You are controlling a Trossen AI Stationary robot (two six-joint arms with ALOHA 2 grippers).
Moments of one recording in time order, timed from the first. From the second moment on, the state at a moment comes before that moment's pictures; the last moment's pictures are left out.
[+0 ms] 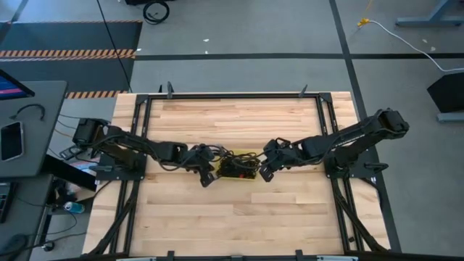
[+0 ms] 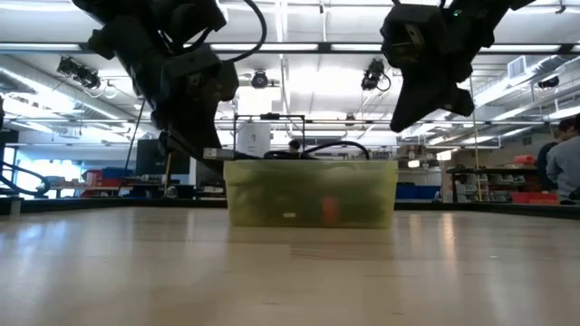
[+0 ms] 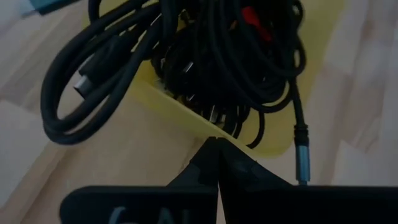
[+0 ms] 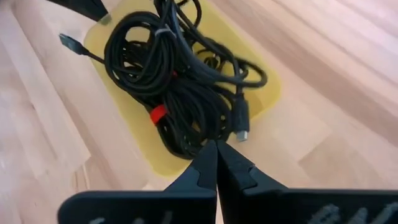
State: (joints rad) left arm -0.12 1.50 0.75 -0.13 -0.12 -0.59; right arm 0.21 1.37 0.89 -0.49 0.28 0.92
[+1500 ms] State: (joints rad) left arm -0.12 1.50 0.75 -0.11 -0.15 -0.58; right arm 0.25 1.55 0.88 -0.39 0.26 0.96
